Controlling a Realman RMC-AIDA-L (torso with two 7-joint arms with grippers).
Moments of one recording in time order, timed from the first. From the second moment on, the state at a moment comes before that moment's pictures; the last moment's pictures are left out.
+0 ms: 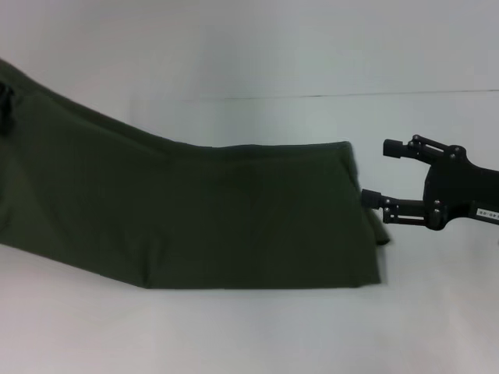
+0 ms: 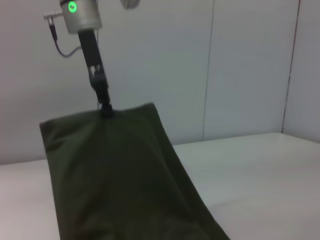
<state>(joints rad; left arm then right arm) -1.03 -1.76 0.92 0.94 2.86 1.76 -2.71 0.49 2.06 -0.57 -0.65 -1.91 -1.58 1.07</state>
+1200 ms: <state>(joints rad) -1.29 -1.98 0.79 0.92 2.77 1.82 -2.78 0.43 2.06 -0.54 -0.64 -1.92 -1.53 1.04</state>
